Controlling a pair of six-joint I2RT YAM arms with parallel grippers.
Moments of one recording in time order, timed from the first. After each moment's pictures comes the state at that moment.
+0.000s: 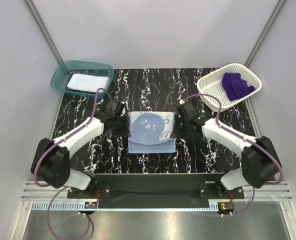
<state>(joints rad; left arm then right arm) -0.48 1.45 0.94 -0.60 0.14 -0.61 0.59 1.46 0.95 -0.52 -0.09 0.71</state>
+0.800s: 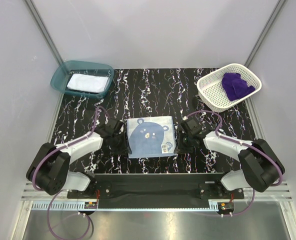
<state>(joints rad) -0.51 1.34 0.61 -0.44 0.20 -0.71 0.60 1.40 0.65 -0.34 -0.15 0.75</state>
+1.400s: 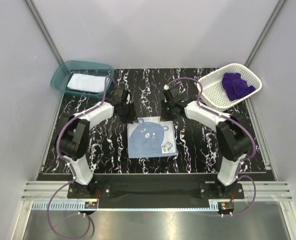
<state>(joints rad) -0.39 1.76 1.18 -0.45 0.20 -0.54 0.58 1.79 1.29 -0.44 -0.06 0.51</state>
